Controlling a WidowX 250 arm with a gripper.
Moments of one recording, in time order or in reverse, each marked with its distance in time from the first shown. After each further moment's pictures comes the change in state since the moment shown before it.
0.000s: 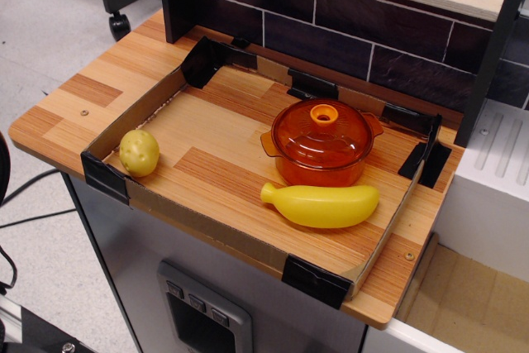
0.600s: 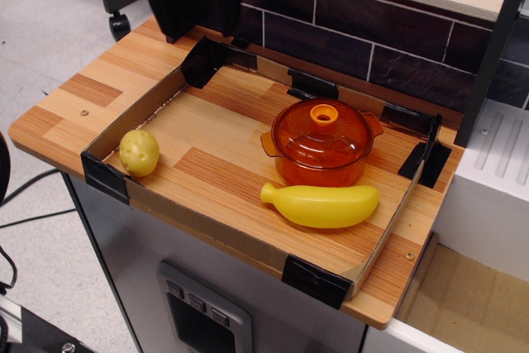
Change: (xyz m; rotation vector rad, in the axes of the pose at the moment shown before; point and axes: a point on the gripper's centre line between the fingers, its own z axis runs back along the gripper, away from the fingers) arm -0.021 -0.013 -0.030 -0.018 0.067 0.016
